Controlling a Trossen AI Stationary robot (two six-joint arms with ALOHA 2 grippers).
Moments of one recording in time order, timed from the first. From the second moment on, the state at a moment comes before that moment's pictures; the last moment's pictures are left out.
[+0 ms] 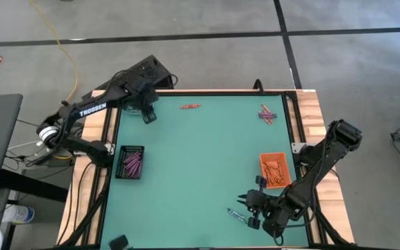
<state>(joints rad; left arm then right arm) 0.78 1.34 0.96 -0.63 -0.11 0.37 0.85 1.58 1.04 -0.53 0.78 0.92</state>
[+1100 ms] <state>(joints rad) -0.27 1.27 0.51 0.24 -0.13 0.27 0.56 1.58 1.04 -0.15 0.76 0.84</state>
